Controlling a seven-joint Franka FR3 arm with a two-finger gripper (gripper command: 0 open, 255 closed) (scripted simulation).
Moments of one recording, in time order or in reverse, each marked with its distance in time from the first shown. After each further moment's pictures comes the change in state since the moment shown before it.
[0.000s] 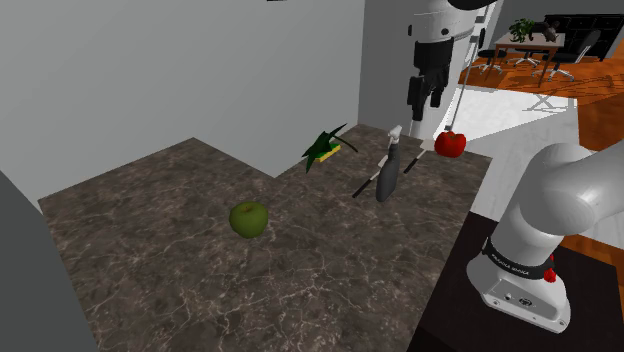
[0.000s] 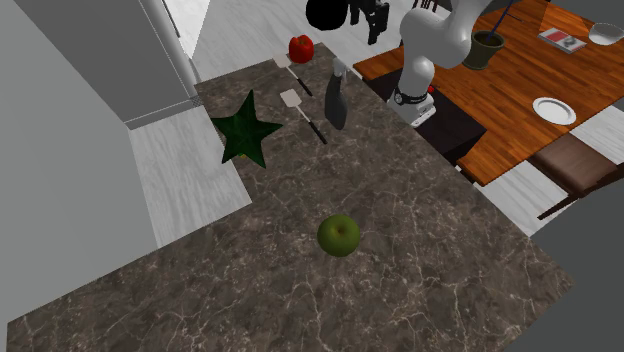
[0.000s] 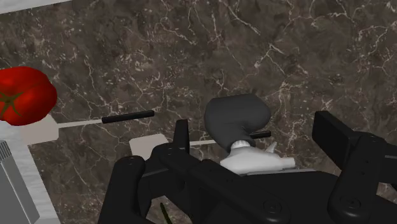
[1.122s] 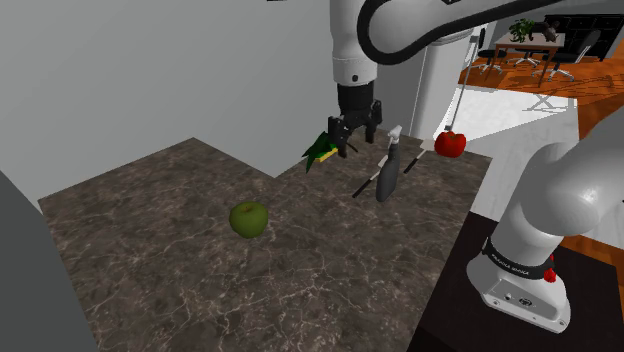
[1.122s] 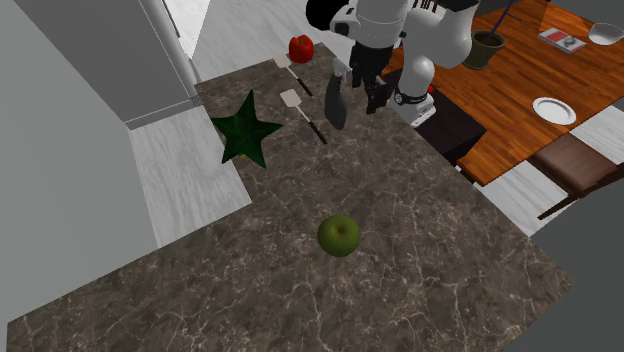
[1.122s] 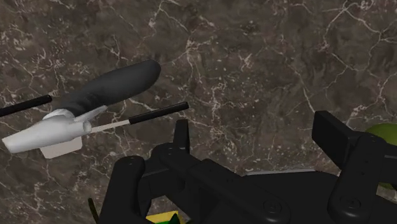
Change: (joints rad) arm 0.042 0.345 0.283 0.103 0.141 0.286 0.405
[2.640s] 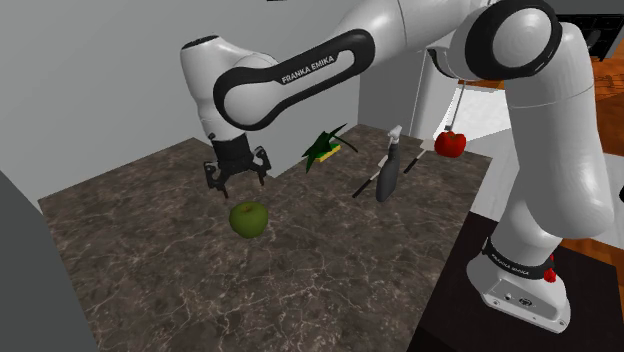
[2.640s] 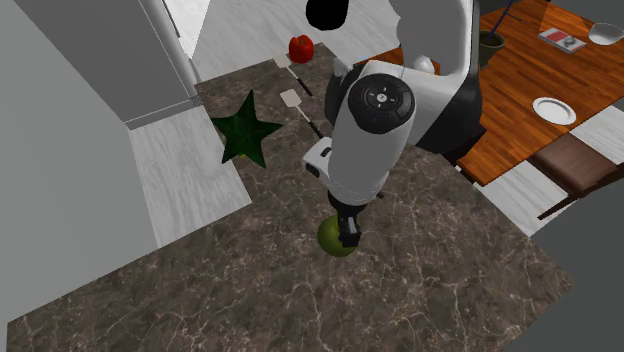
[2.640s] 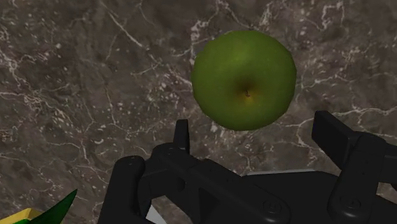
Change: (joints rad) arm 0.178 0.904 0.162 0.795 -0.351 0.090 0.629
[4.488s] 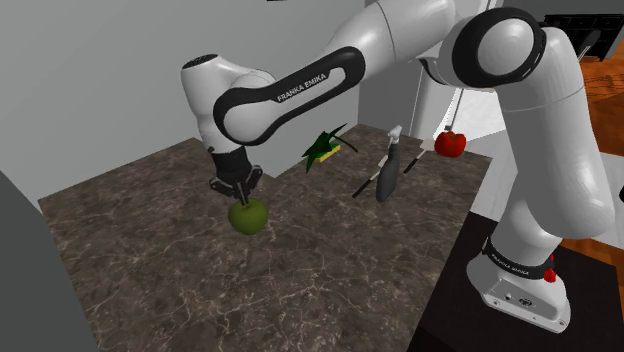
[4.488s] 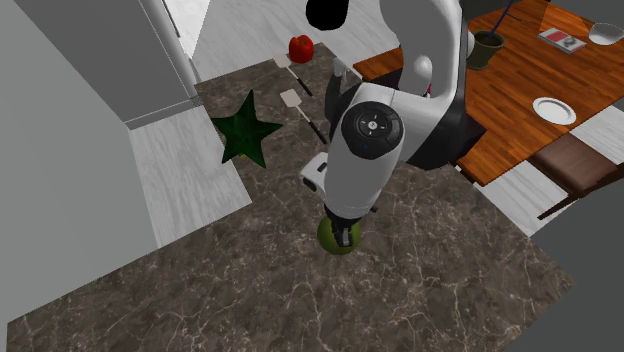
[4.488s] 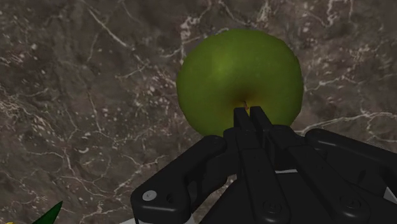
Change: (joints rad) arm 0.015 0.054 -0.013 0.005 -0.024 0.046 0.021
